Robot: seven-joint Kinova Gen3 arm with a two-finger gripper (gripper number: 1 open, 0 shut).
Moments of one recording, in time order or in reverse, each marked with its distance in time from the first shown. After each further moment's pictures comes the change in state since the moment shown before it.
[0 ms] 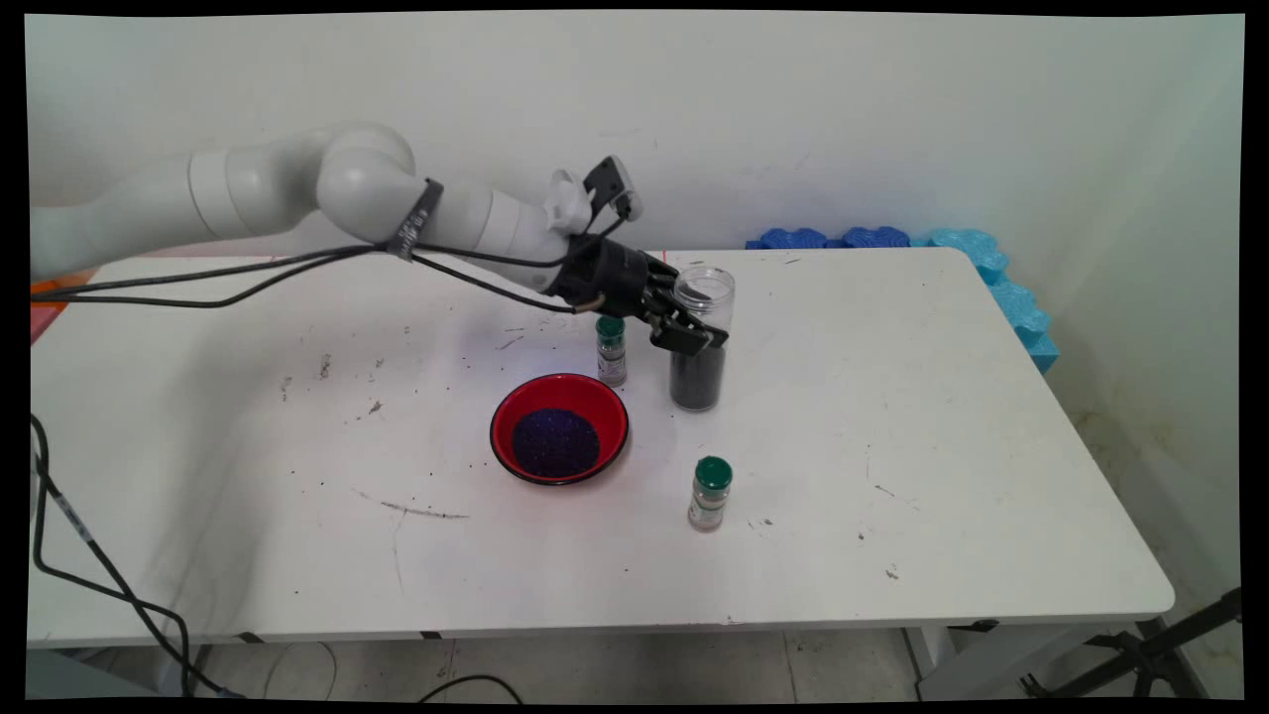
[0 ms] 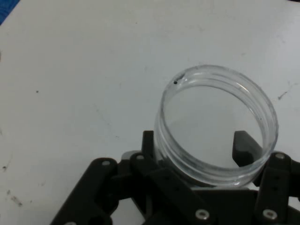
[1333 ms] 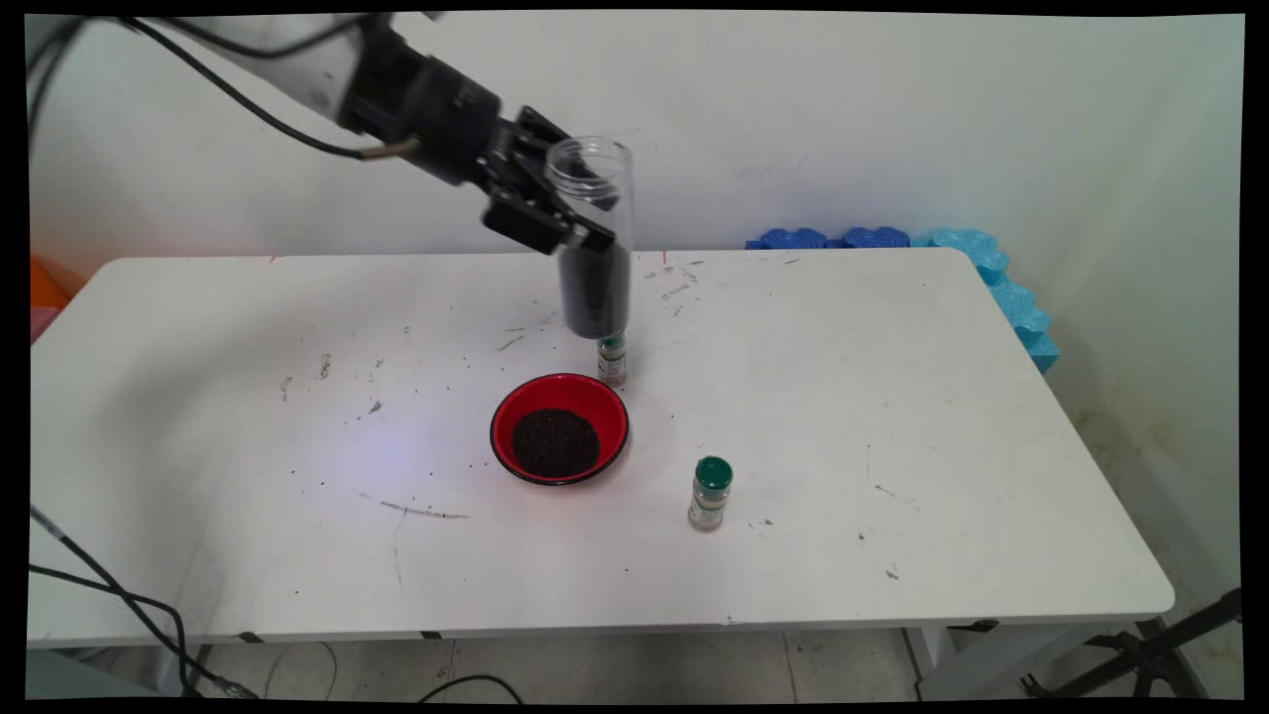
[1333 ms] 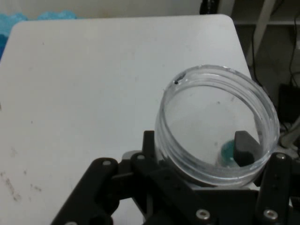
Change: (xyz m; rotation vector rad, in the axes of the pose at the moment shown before) arm 0.091 0.026 -0.207 -0.126 -0.046 0.187
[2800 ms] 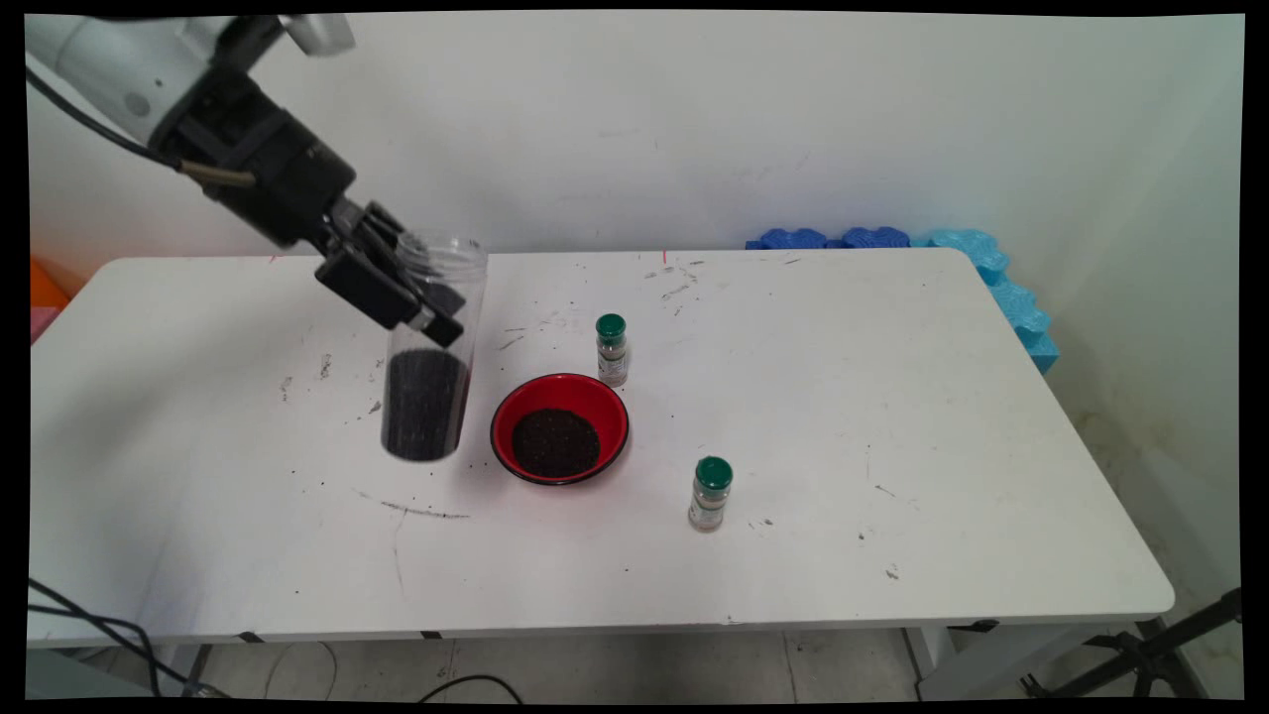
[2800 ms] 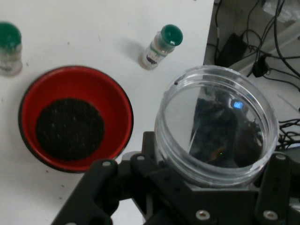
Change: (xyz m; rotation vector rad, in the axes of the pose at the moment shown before) arm -0.038 0.047 -0.054 -0.068 -0.270 -0.472
